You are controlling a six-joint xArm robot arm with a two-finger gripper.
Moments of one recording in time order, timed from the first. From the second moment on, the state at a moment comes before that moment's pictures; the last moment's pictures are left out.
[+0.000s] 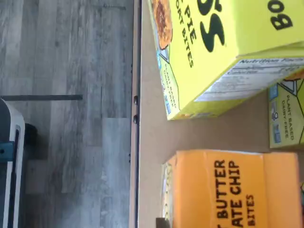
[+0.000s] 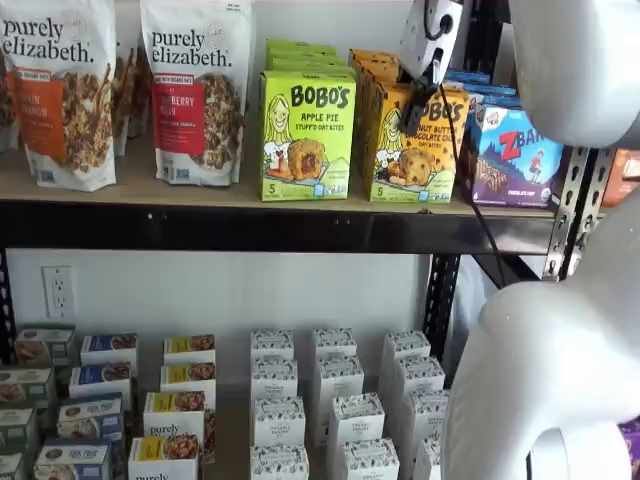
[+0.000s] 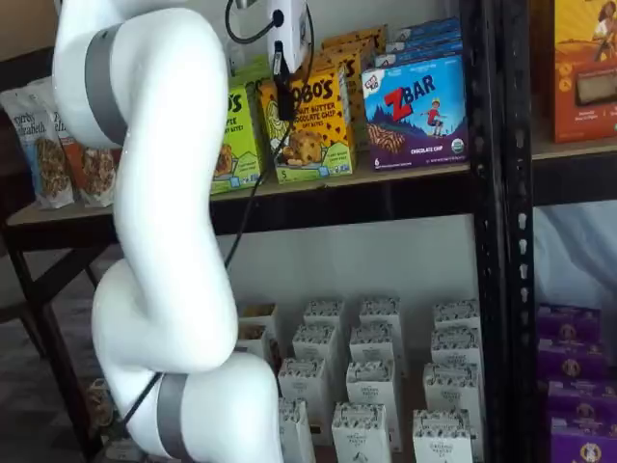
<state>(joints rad) -0.06 -0.12 -1.58 0.21 1.62 -1.60</state>
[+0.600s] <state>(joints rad) -0.07 -0.13 -1.58 0.22 1.61 -1.60</state>
